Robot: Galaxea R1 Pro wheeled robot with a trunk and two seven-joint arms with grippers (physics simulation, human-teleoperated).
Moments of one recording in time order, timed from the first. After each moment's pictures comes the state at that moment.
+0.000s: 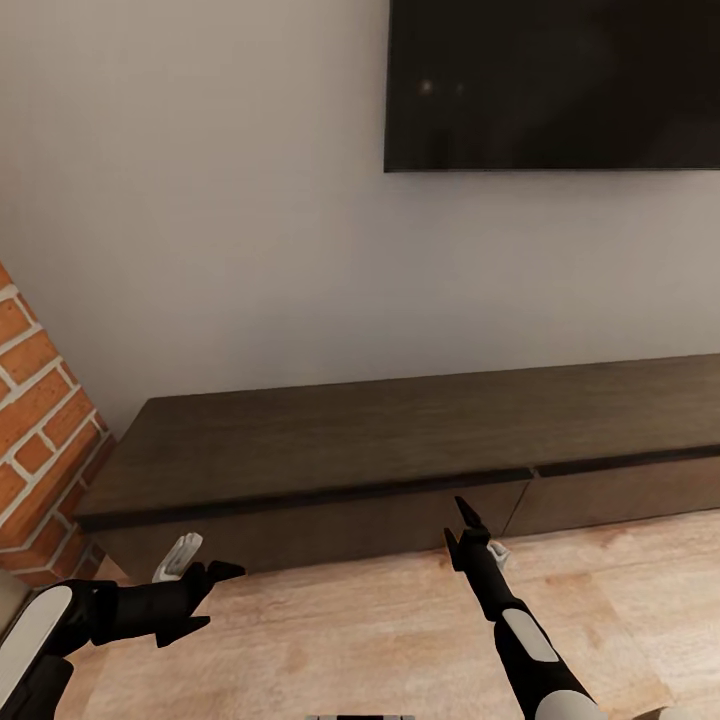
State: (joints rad) left arm -0.20 0.26 0.10 -1.49 1.73 1.03 0.73; right arm -0.52 0.10 -0.41 -0.51 -1.13 0.32 0.68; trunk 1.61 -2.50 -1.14
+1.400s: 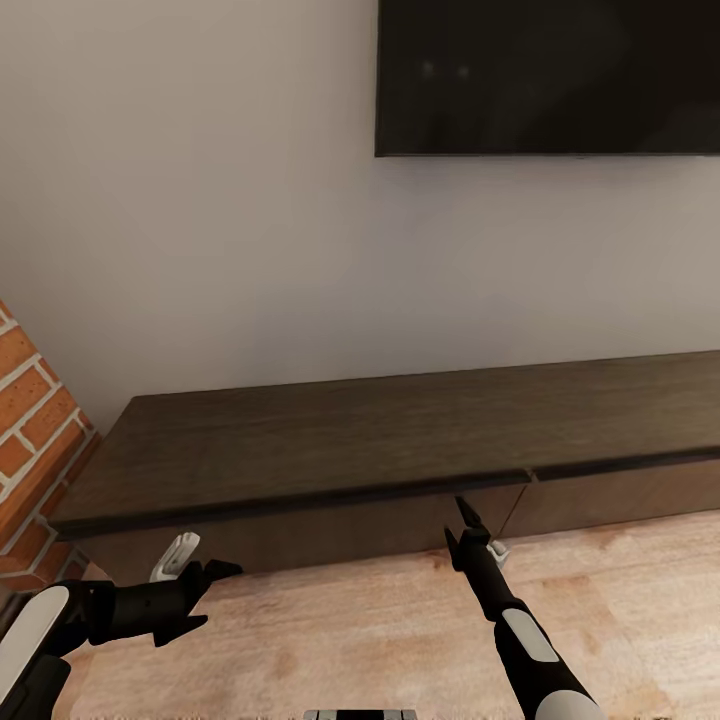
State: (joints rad) left arm -0.20 0.26 0.11 -1.49 1.73 1.03 0.73; right arm -0.52 0.10 -0.41 -0.51 -1.13 0.32 0.68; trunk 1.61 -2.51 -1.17
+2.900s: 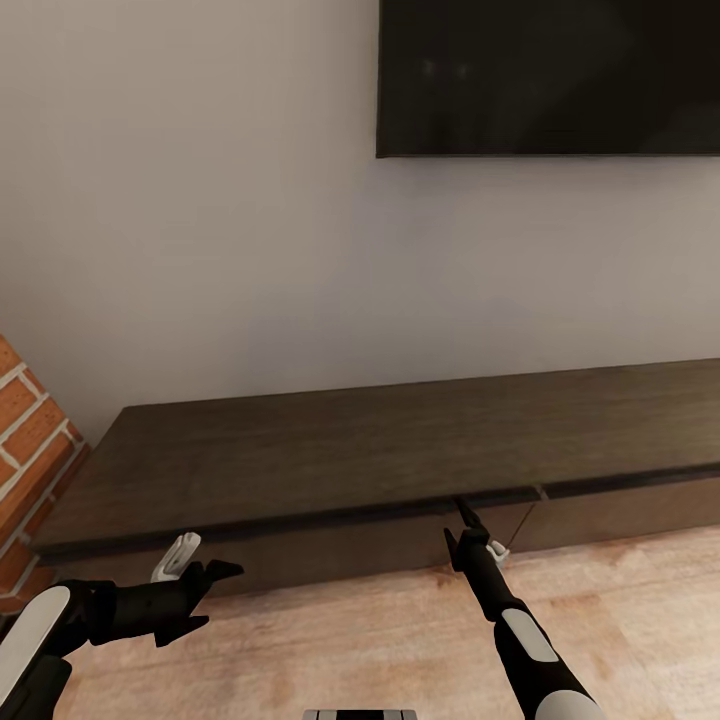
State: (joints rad) left arm -0.20 0.26 0.11 -1.49 1.73 1.03 0.73; right arm -0.52 0.10 -0.40 -0.51 -1.12 0.32 0.68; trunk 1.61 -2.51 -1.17
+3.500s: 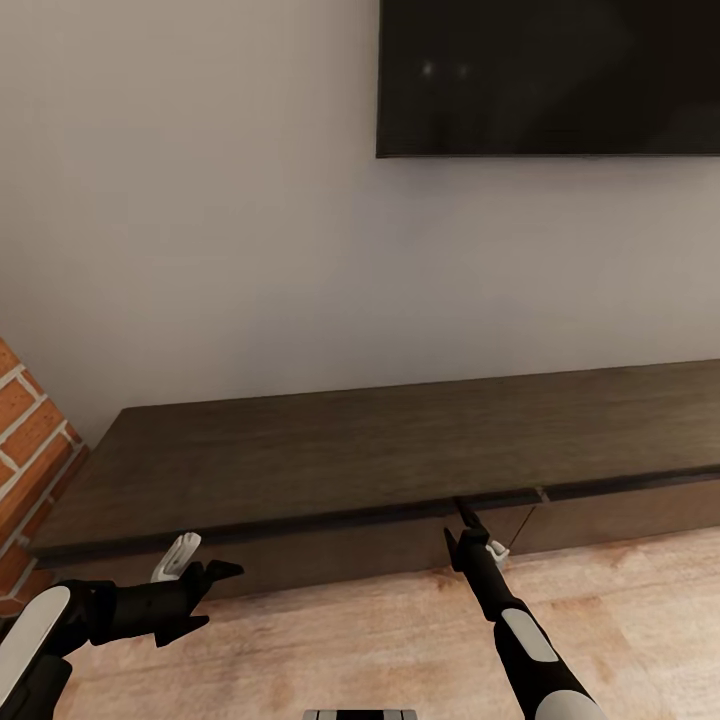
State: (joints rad) left arm -0.20 0.26 0.11 -1.49 1.73 1.03 0.73; right arm -0.52 0.10 -0.40 -0.51 -1.12 0.32 0.68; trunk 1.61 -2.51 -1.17
